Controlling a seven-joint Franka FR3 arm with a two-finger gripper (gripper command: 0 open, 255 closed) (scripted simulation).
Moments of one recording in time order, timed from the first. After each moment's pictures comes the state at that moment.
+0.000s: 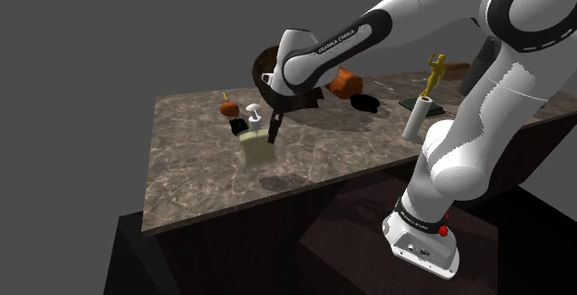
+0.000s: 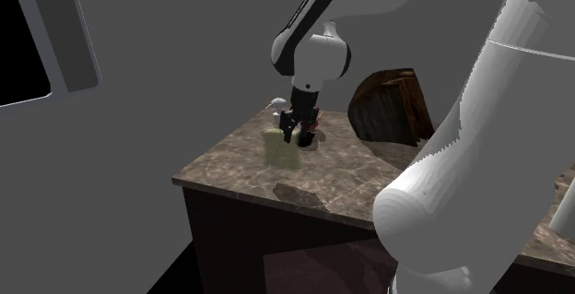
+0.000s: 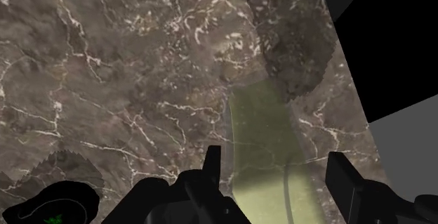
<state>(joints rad) 0.25 -0.16 -0.06 -2.43 0.20 2.39 -0.51</state>
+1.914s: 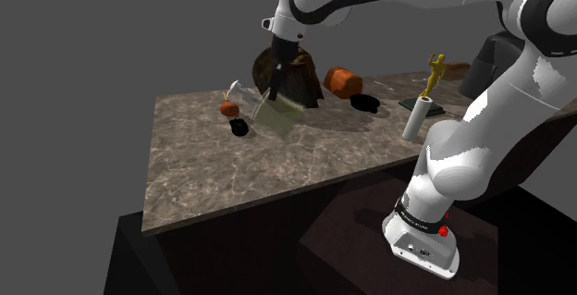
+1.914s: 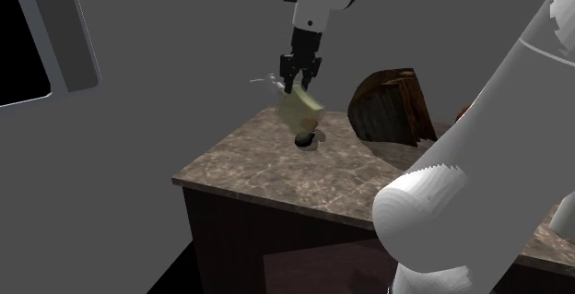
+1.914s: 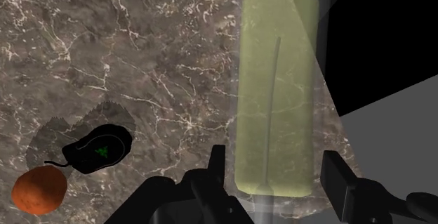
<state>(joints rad) 0.24 -0.29 -0.06 -2.16 0.14 1.99 -0.44</state>
